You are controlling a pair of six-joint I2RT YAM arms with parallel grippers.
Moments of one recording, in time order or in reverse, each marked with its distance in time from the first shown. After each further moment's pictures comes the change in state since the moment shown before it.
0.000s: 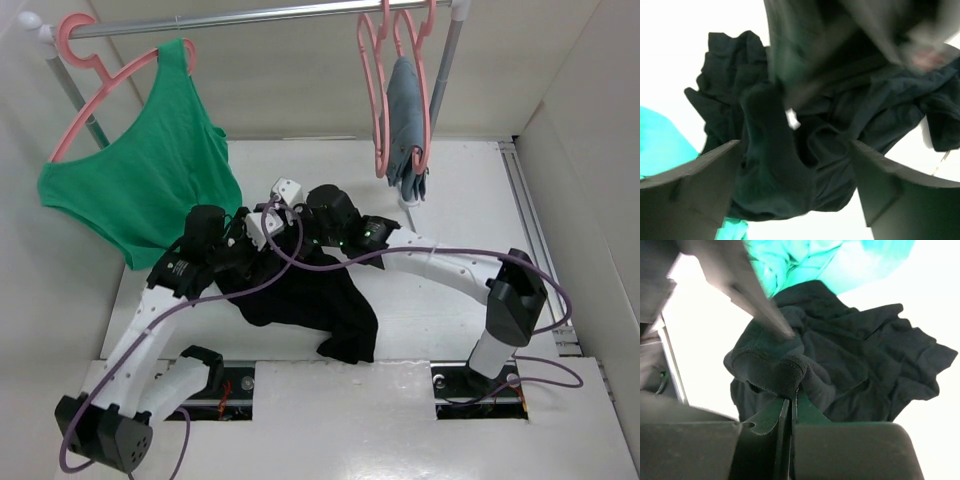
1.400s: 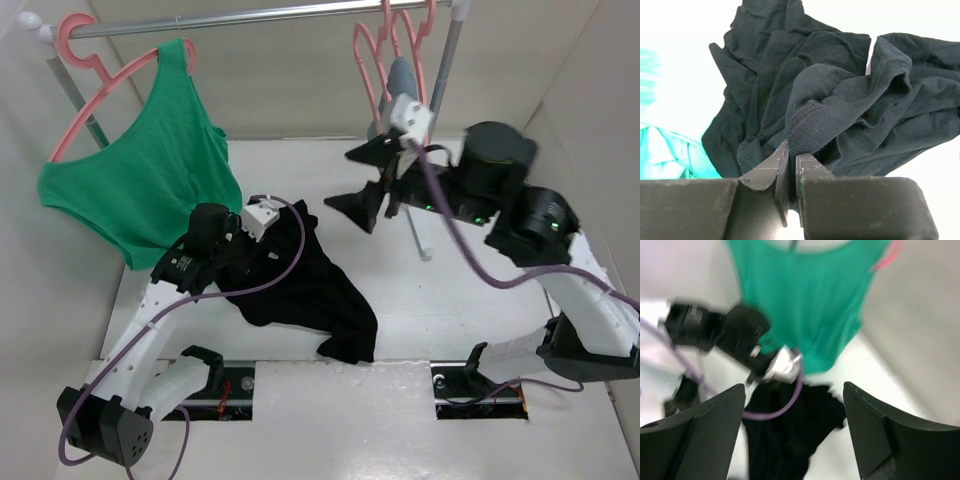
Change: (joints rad) left arm -0.006 0.072 0.002 0.021 -0.220 -0.111; right arm 0.027 -0.341 0.584 -0.595 0.031 -0.172
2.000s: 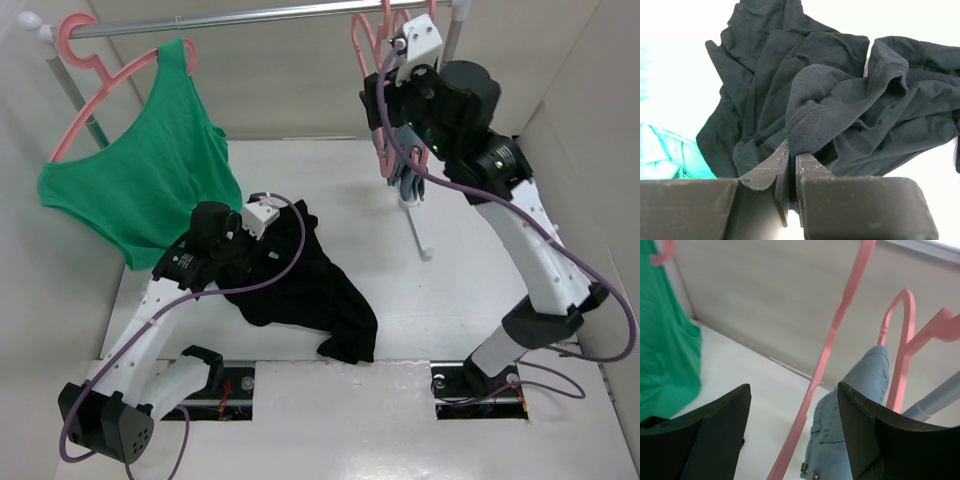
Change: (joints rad) left arm 0.000 0.018 0.007 0.001 0.002 -0.033; right arm -0.306 0.213 0.190 0.168 0.382 -0.036
